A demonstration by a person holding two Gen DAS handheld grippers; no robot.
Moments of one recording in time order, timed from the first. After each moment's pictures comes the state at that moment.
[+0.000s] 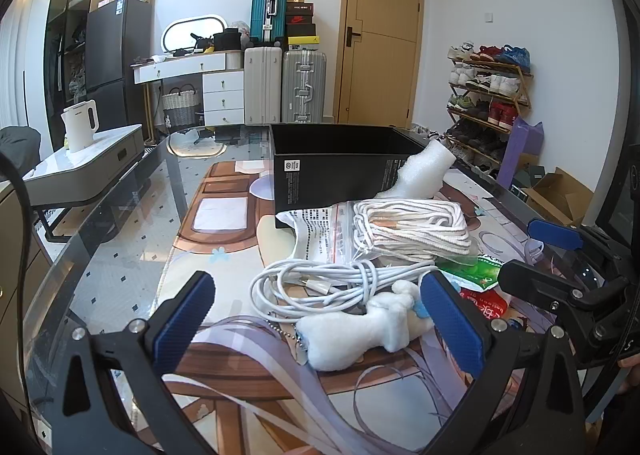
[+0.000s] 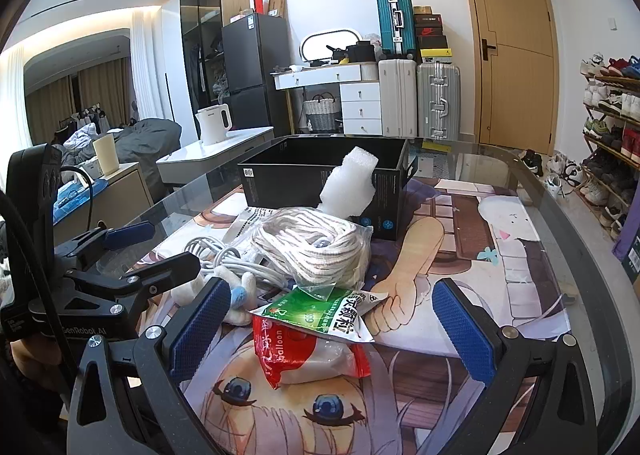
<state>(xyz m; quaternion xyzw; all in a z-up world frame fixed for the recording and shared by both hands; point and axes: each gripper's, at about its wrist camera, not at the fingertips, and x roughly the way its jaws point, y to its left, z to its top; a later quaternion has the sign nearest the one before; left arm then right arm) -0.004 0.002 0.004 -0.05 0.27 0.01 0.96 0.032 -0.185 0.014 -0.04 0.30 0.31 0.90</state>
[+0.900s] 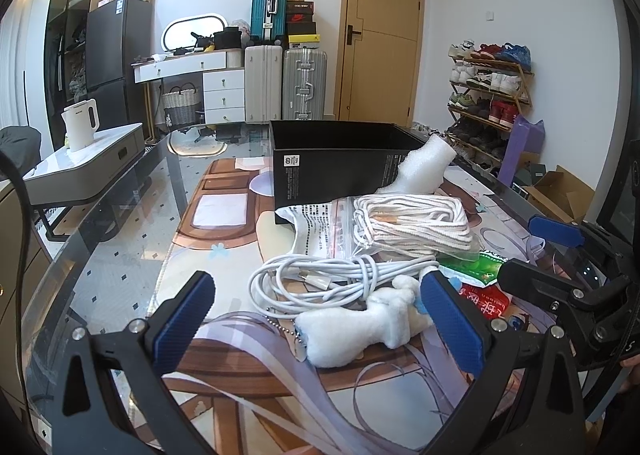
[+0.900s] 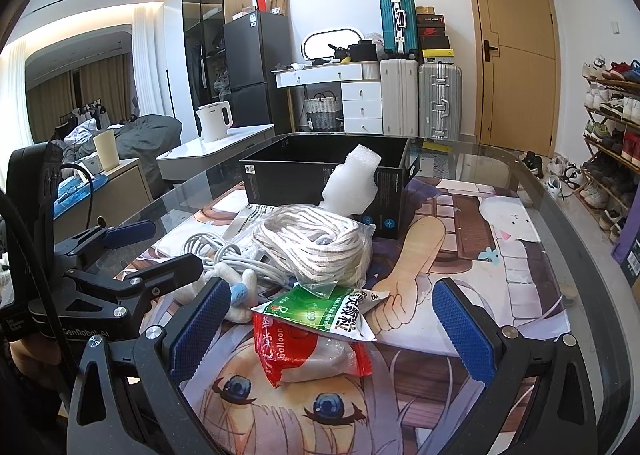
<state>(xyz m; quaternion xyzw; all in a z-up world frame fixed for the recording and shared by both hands) -0.003 0.002 0.001 -0.04 0.27 0.01 0.96 0.032 -0.184 0.014 -0.04 0.30 0.31 0.90</state>
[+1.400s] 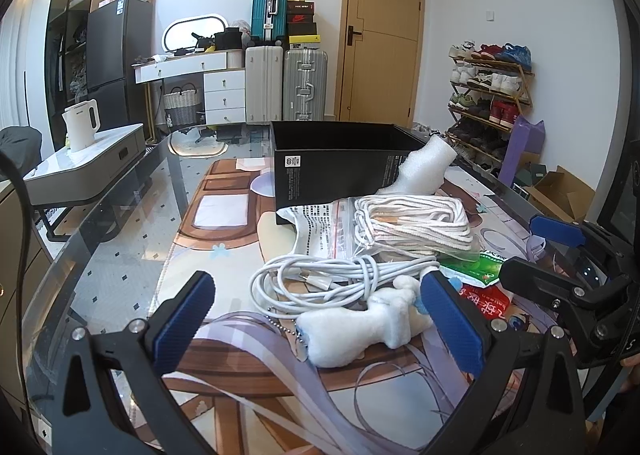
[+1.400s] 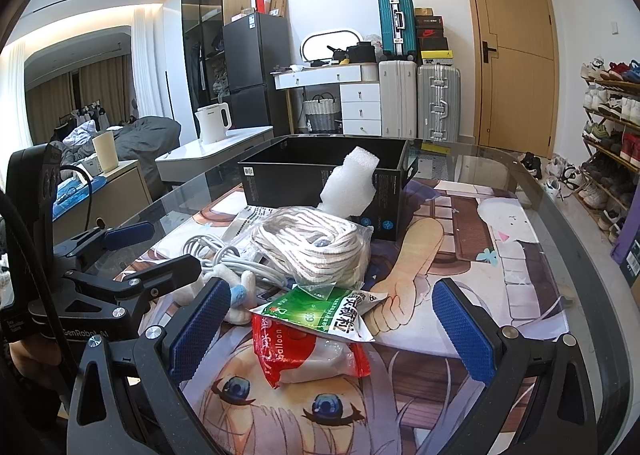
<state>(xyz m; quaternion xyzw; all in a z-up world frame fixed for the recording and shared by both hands) -0.002 0.002 -0.006 -0.04 0.27 0.01 0.96 0.031 -0.184 0.011 -0.04 0.30 0.31 0.90</state>
